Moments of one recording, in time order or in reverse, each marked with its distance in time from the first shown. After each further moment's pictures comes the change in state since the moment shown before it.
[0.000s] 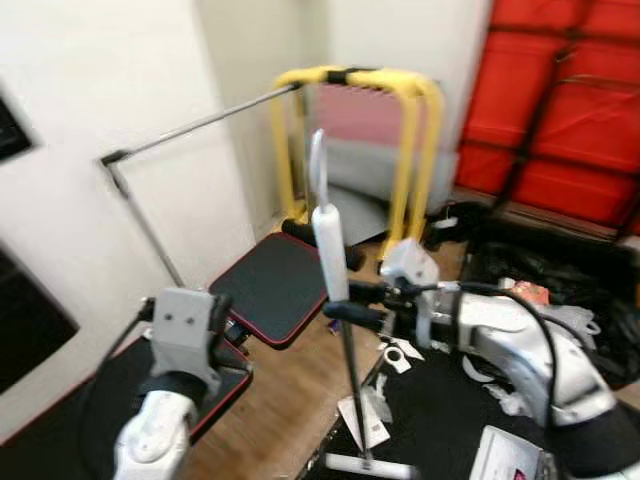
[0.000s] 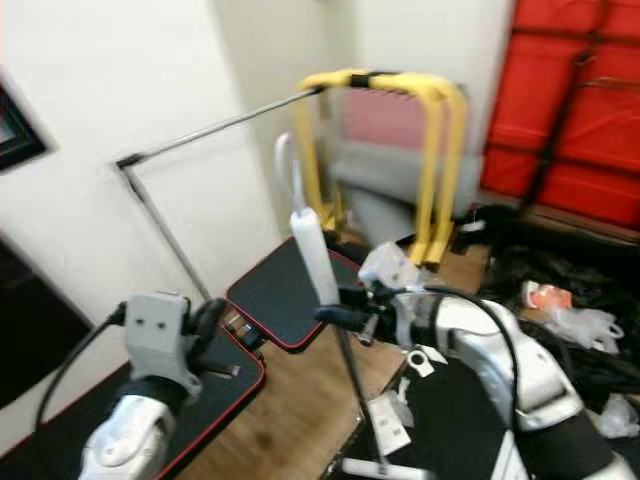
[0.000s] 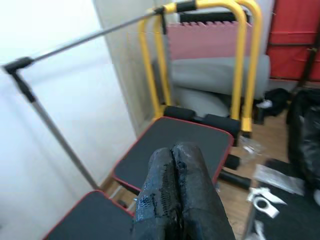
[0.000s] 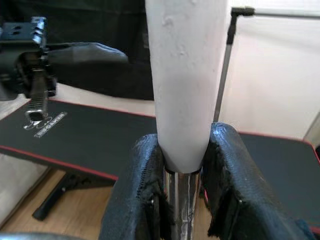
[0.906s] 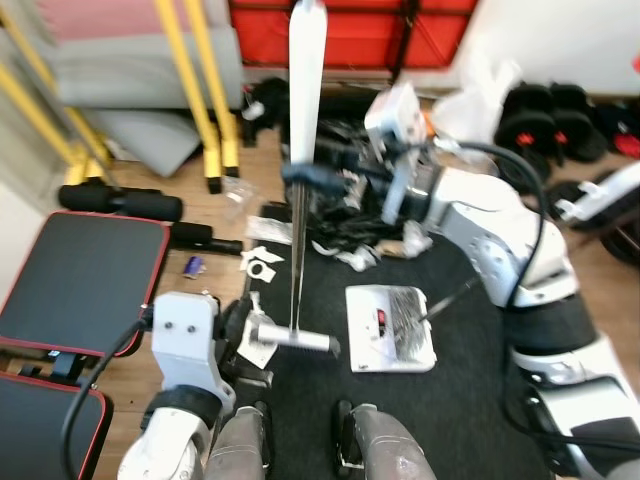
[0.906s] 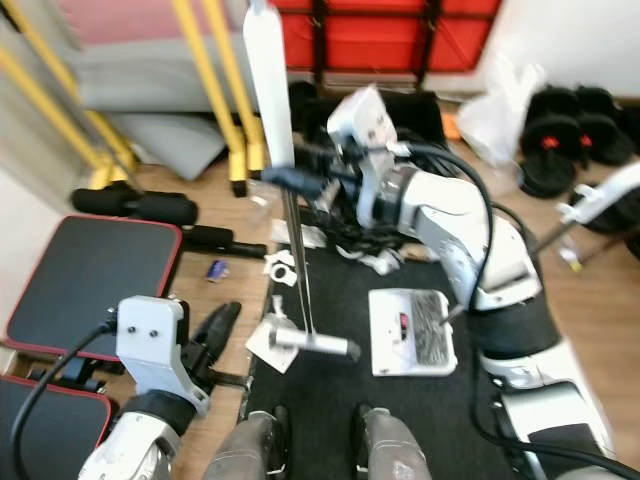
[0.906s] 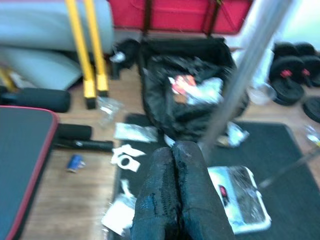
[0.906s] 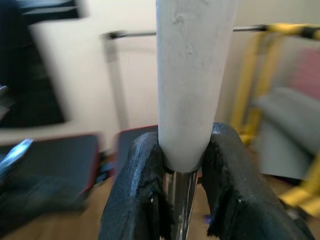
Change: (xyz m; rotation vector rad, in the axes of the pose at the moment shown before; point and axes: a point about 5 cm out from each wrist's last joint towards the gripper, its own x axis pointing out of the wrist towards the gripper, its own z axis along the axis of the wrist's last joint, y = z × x) left arm -0.023 -0.024 0.011 -0.157 0.017 -0.070; right arm 0.016 -0.019 0.101 -0.200 -0.201 0.143
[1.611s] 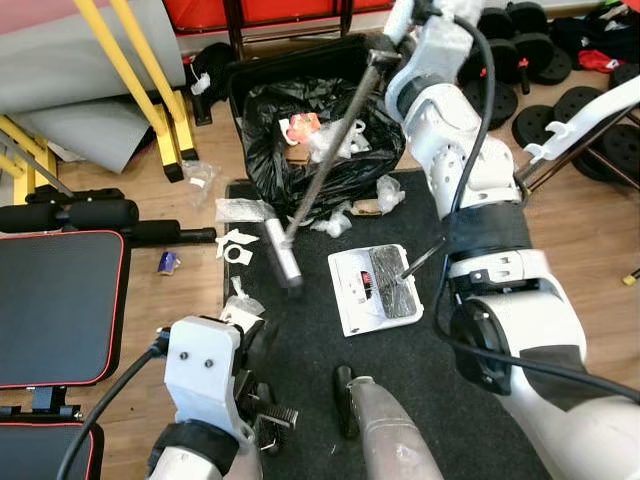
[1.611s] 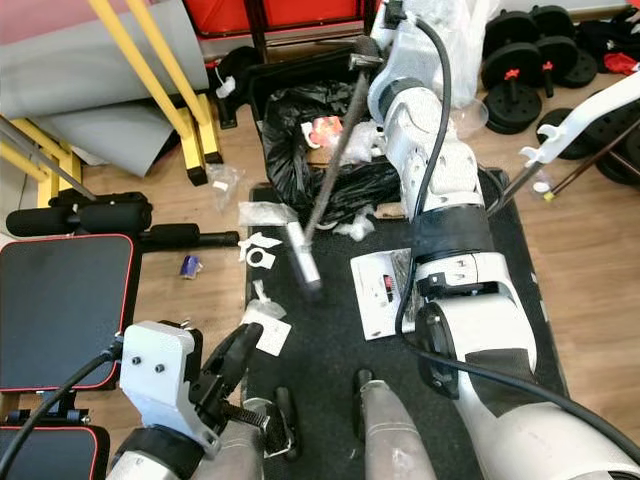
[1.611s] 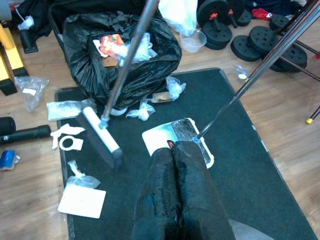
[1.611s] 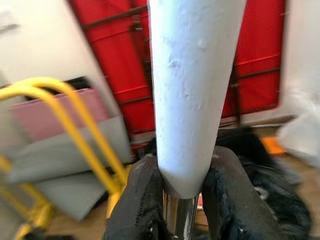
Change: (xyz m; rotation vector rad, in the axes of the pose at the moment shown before) left arm -0.035 -0.032 0.013 -0.045 0.033 -0.125; right arm 0.028 -0.106 0.041 0.254 -0.213 -0.996
